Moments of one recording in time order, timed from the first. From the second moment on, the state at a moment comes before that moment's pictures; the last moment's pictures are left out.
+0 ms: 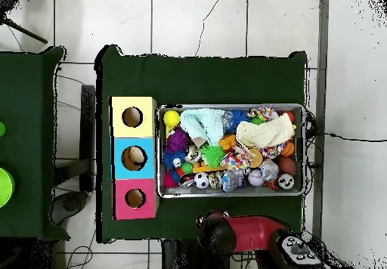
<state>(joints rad) -0.51 -0.54 0.02 2.09 -0.58 0.15 1.54</state>
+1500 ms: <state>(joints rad) -0.44 -0.64 0.01 2.07 -0.51 0.24 1.54</state>
